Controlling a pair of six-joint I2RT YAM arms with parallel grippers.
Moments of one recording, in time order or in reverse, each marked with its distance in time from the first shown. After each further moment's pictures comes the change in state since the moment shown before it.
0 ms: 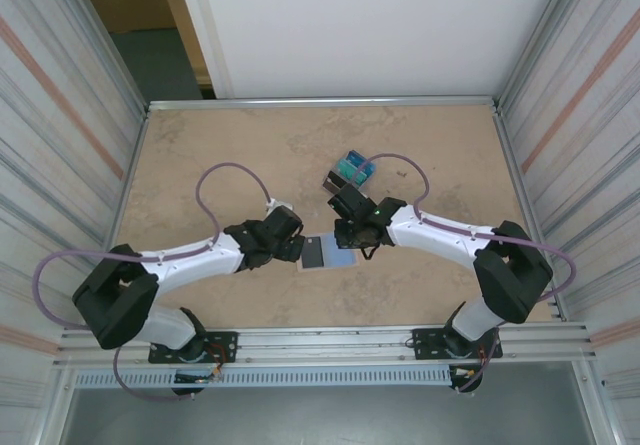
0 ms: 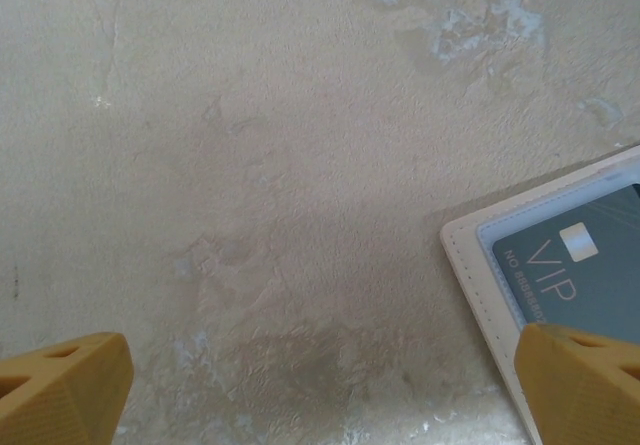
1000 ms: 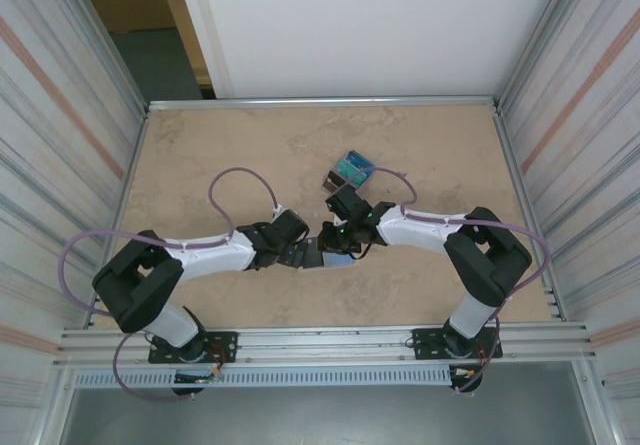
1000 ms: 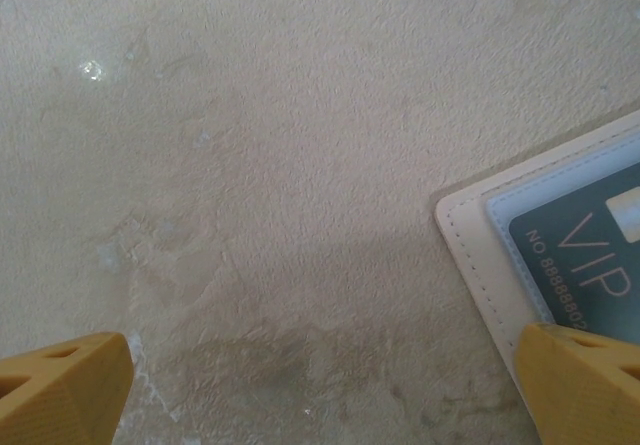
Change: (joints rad) left arm -0.004 0.118 0.000 0.032 0.036 -0.004; right arm -0.037 0.135 -0.053 0.267 -0.337 0.085
